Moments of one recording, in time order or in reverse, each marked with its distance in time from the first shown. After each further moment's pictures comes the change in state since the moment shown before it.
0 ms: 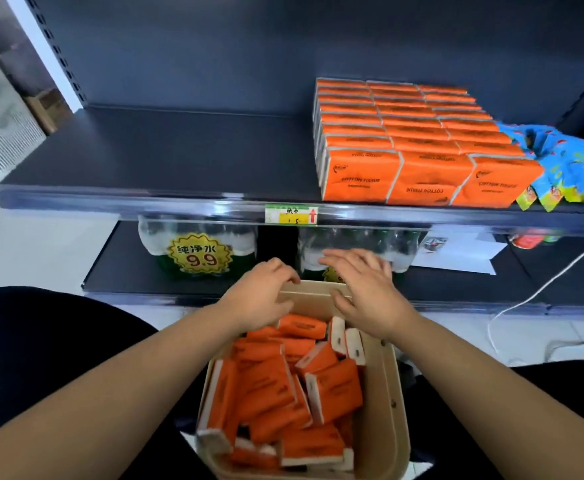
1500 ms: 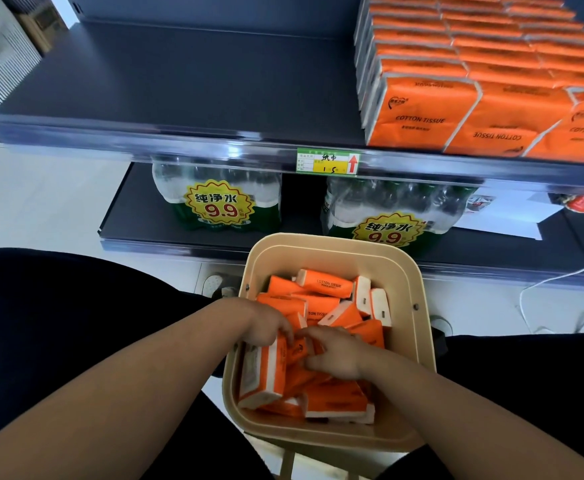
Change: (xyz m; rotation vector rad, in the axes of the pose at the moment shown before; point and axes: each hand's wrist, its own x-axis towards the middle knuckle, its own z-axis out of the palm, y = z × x) left_hand -0.034 -0.050 0.071 0.037 -0.964 -0.175; right_hand -0.036 -0.051 0.136 0.371 -0.902 0.290
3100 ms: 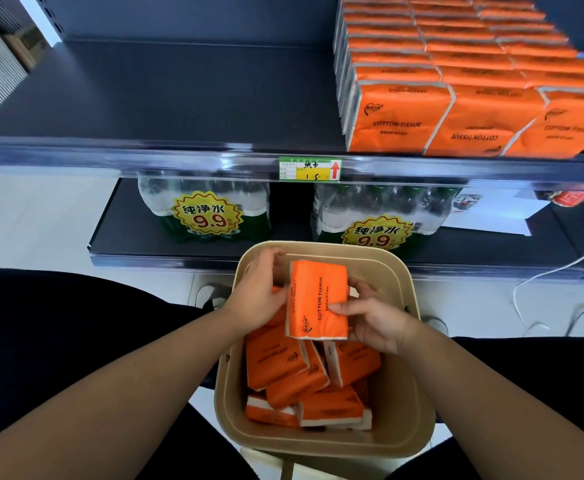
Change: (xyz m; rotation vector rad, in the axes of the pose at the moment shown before) left_hand 0.013 0.003 -0.007 -0.675 0.988 0.210; right_hand -0.013 0.035 -0.048 1.466 0.148 -0.094
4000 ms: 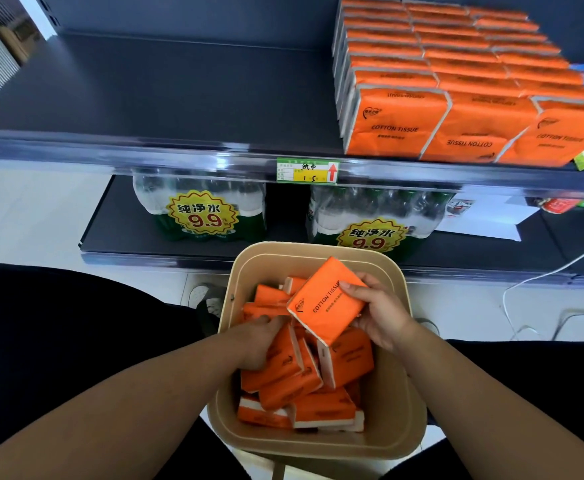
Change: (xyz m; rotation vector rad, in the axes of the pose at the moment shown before) left_hand -0.020 -0.040 0.036 0.680 -0.654 -0.124; right_hand -0.001 -0.007 -0.005 0.063 0.166 -0.194
